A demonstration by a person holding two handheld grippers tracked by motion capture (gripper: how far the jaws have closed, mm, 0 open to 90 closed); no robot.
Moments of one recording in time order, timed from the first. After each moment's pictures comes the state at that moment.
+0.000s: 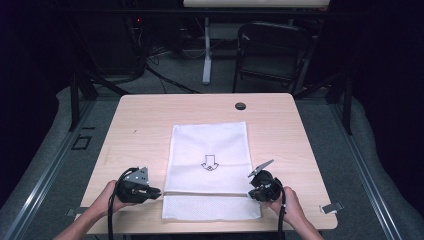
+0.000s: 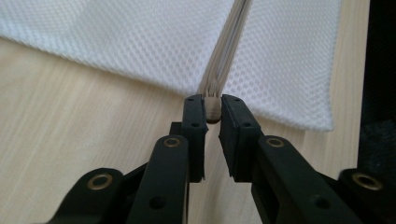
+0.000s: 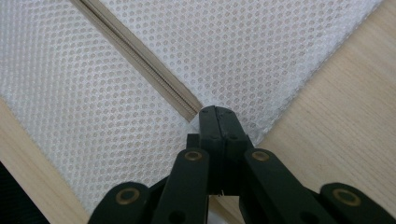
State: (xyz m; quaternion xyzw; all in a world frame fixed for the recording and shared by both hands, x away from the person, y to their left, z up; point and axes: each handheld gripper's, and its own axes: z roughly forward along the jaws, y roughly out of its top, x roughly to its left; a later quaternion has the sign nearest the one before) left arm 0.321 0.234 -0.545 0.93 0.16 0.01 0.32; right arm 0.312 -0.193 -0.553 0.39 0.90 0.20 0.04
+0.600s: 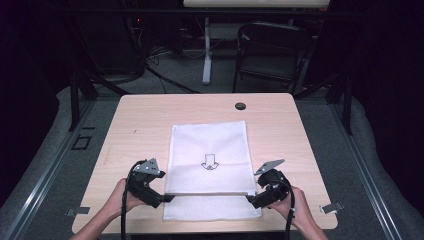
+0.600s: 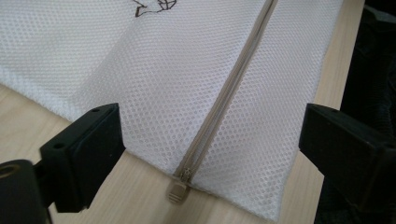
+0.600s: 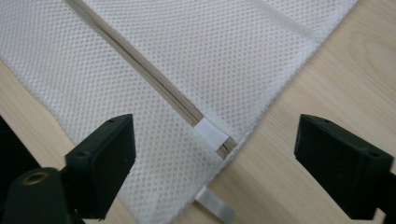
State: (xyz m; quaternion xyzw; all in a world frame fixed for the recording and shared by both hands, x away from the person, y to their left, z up) left arm 0.316 0.192 -0.513 0.91 0.23 0.02 0.34; right arm 0.294 -0.204 -0.516 0.38 0.88 0.25 0.10
